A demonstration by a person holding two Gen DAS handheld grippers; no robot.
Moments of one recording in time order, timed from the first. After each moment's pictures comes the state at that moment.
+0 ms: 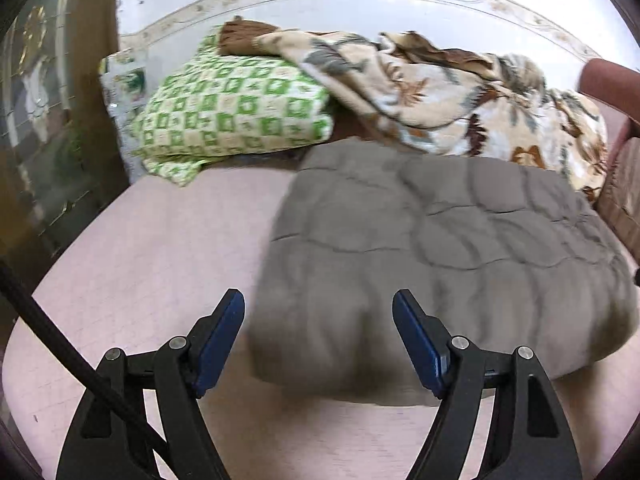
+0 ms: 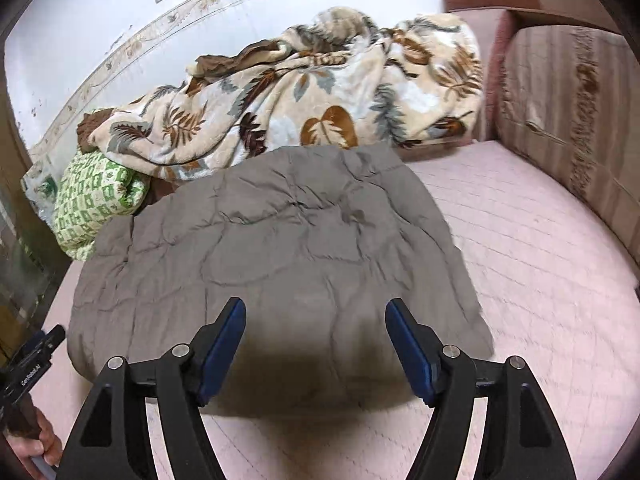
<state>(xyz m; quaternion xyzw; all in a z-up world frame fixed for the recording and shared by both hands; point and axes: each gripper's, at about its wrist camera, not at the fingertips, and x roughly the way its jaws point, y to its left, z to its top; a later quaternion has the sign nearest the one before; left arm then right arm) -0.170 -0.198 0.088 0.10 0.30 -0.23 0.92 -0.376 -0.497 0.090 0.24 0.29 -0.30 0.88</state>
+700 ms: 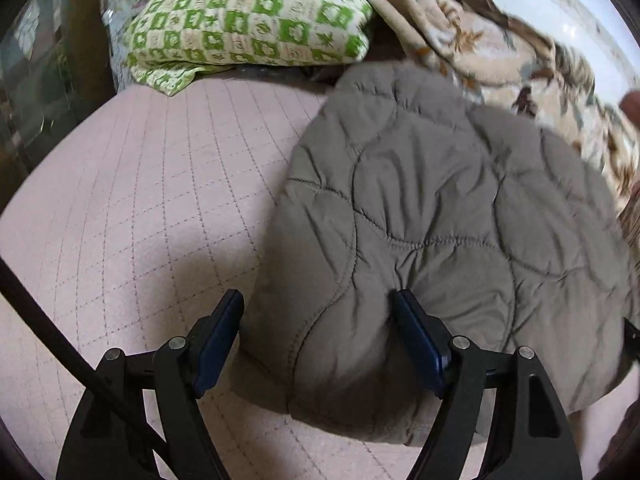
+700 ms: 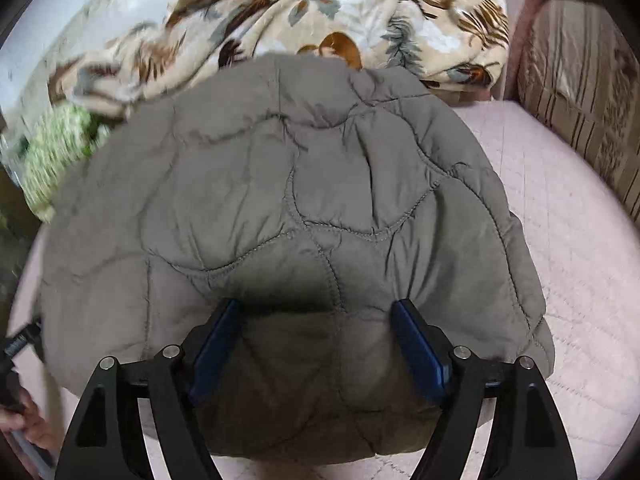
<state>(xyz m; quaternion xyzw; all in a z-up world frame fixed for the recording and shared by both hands) -0.094 -0.203 0.043 0.03 0.43 -0.22 0.87 -0.325 -0.524 0.036 0.26 0.37 -0.29 0.85</state>
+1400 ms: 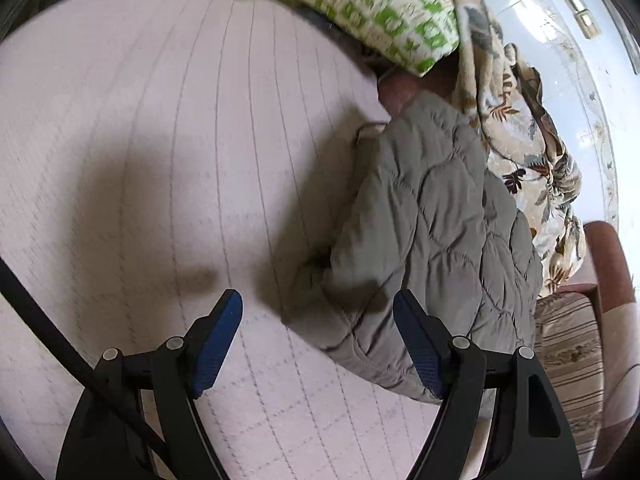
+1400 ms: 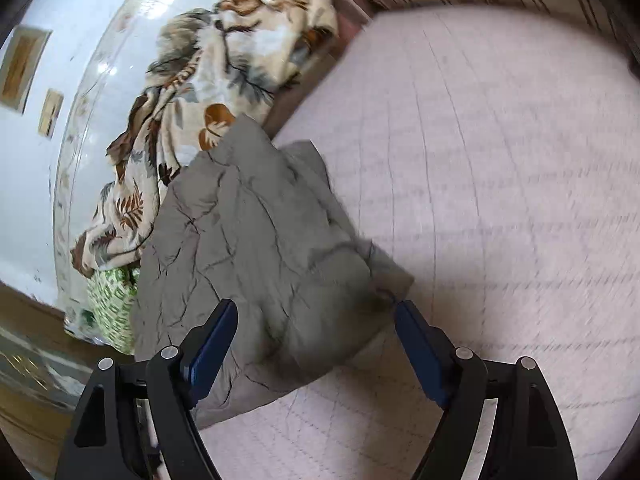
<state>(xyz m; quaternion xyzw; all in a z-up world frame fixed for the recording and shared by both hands) -0.074 -0.117 0.028 -0.19 0.55 -0.25 0.77 -0.470 -0.588 0.018 0.55 0.23 -0.27 0.76</state>
